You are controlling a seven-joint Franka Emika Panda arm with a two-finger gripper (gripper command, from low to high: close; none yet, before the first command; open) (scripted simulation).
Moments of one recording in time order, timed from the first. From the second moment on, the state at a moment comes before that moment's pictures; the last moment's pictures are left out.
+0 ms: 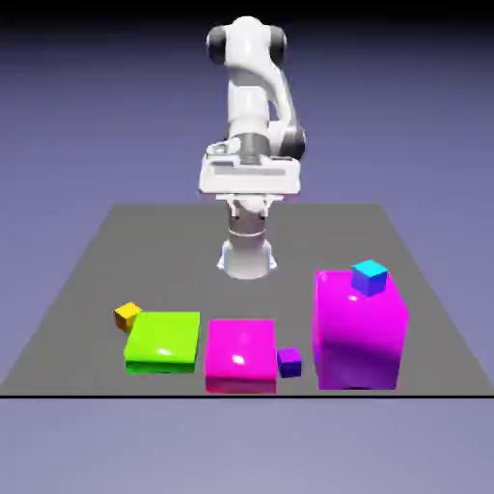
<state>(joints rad) 0.04 -0.53 0.03 -2.79 0.00 2.99 0.74</state>
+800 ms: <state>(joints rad) 0.30 0.23 0.61 -2.52 -0.28 2.38 0.75</state>
